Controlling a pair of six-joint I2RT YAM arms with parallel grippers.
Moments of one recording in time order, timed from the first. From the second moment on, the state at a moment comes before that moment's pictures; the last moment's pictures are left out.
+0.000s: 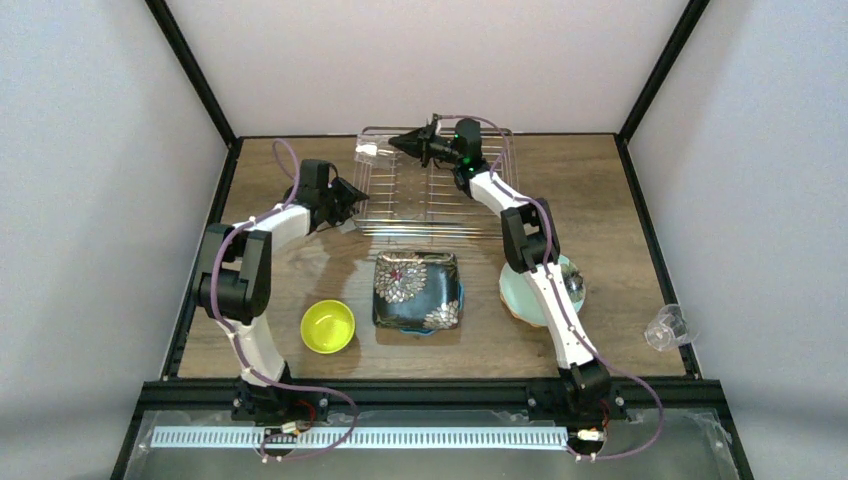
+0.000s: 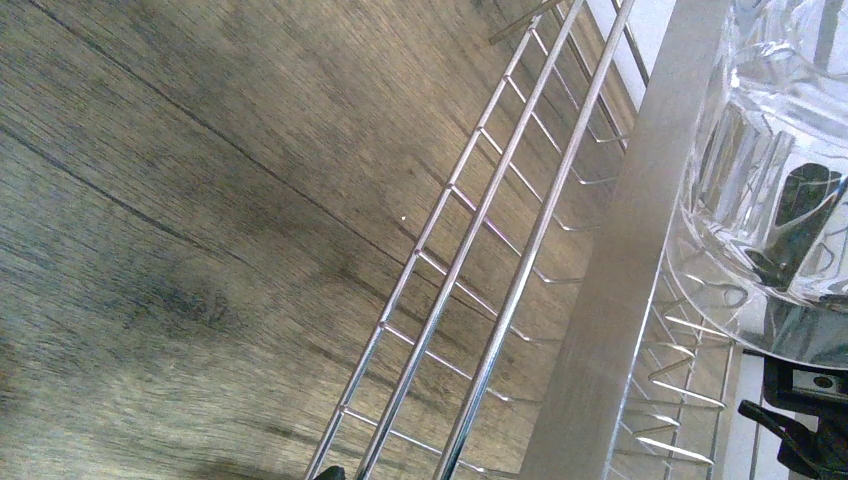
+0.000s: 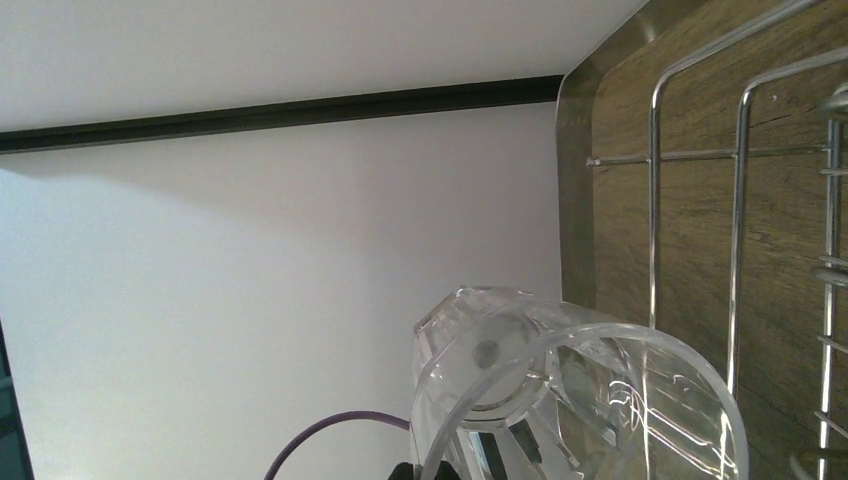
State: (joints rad) left arm -0.18 1.85 1.12 -0.01 0.22 -0.99; right arm 0.38 2.79 2.33 0.59 -0.87 1.76
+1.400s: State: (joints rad) left arm -0.18 1.85 1.12 0.00 0.23 -0.98; right arm 0.38 2.70 2.30 0.11 -0.79 1.38
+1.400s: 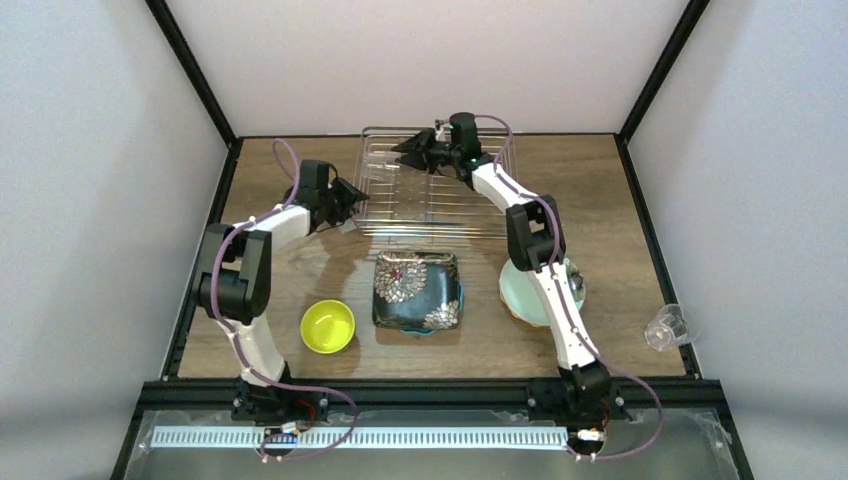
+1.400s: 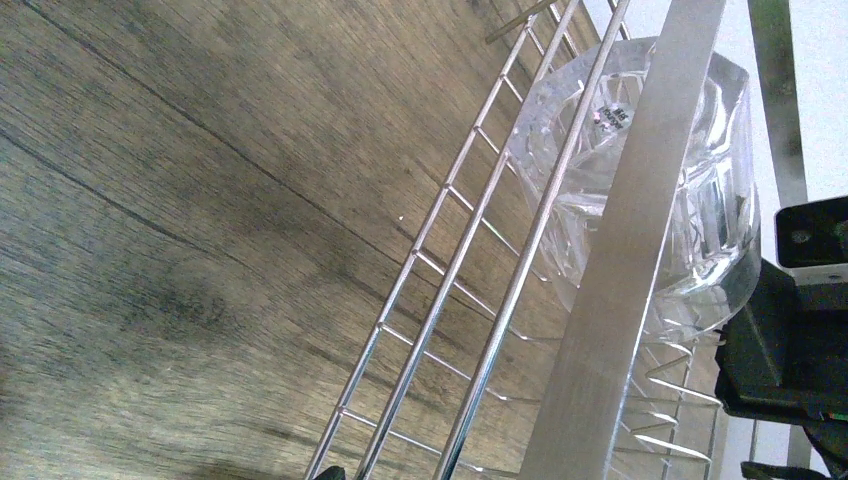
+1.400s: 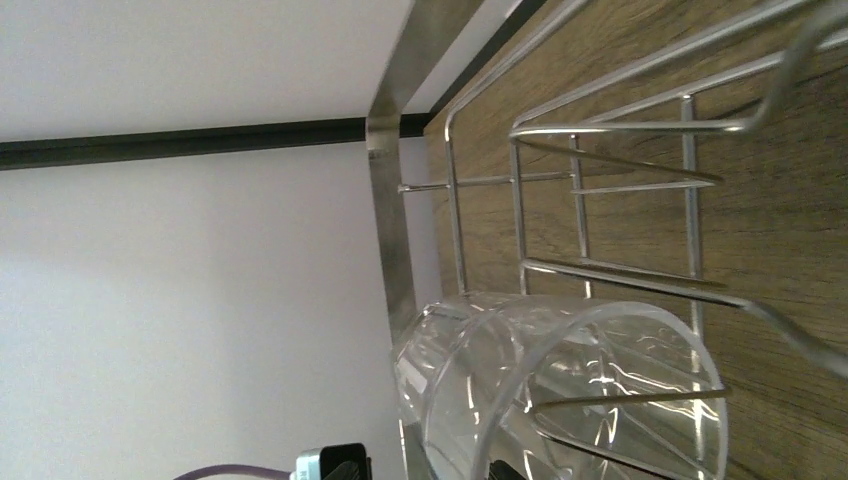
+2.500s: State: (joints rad) left arm -0.18 1.75 1.05 -0.09 0.21 -0.97; right arm 0.37 2.49 2.15 -0.22 -0.55 1.09
